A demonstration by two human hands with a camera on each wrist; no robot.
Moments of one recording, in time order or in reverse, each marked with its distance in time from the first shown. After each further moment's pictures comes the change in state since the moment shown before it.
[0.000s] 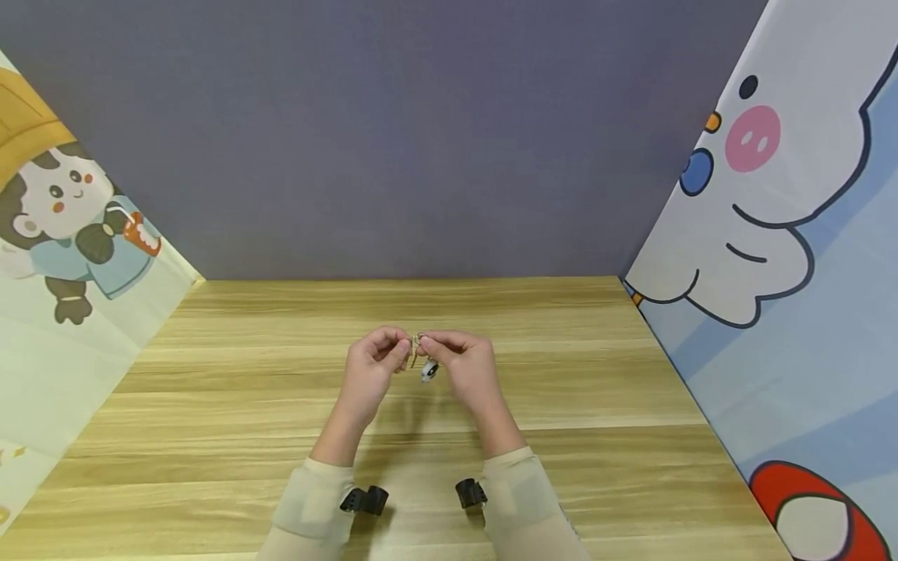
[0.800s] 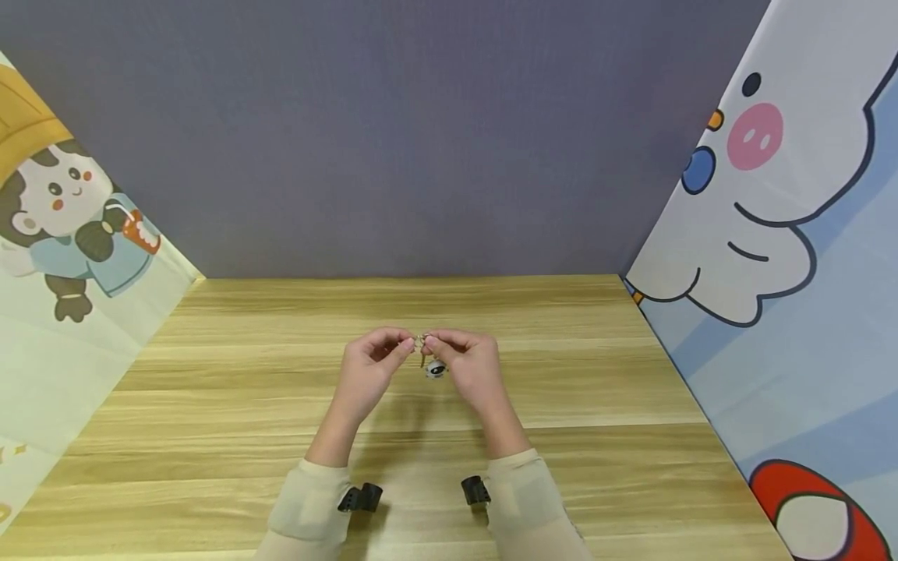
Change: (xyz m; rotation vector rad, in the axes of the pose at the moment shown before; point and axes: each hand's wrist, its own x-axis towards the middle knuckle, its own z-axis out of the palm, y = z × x) left_hand -0.003 0.004 -0.005 0.163 -0.005 0.075; right_hand -0.002 -0.006 -0.002 -0.097 0.038 0.016
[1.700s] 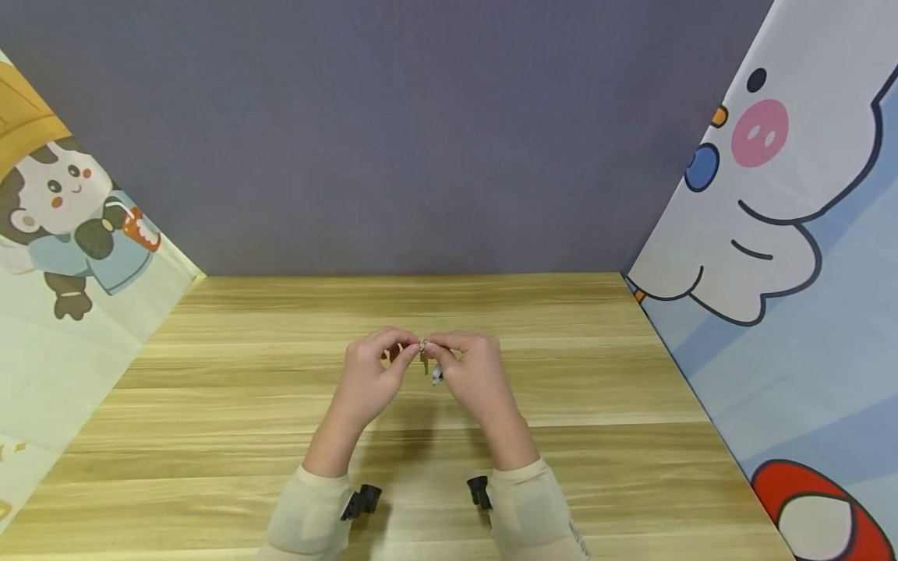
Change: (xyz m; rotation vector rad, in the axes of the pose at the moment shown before) left_hand -0.008 0.015 -0.001 0.412 -0.027 0.391; right_hand -0.020 -0.020 -0.007 -0.420 -0.029 -0.286
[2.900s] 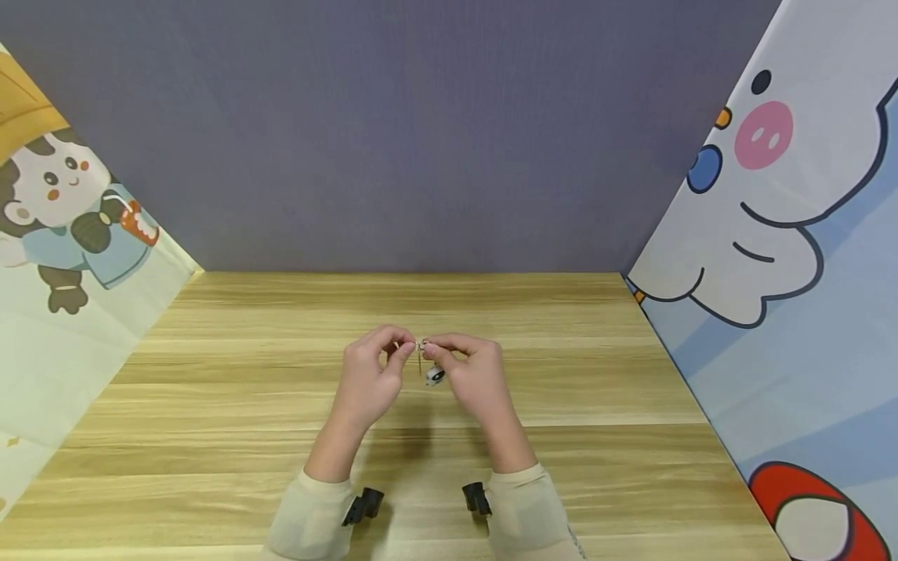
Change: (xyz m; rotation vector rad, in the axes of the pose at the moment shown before) left_hand -0.003 0.010 0.003 0.004 0.099 -0.048; right_hand -0.001 0.012 0.007 0.235 0.016 0.156
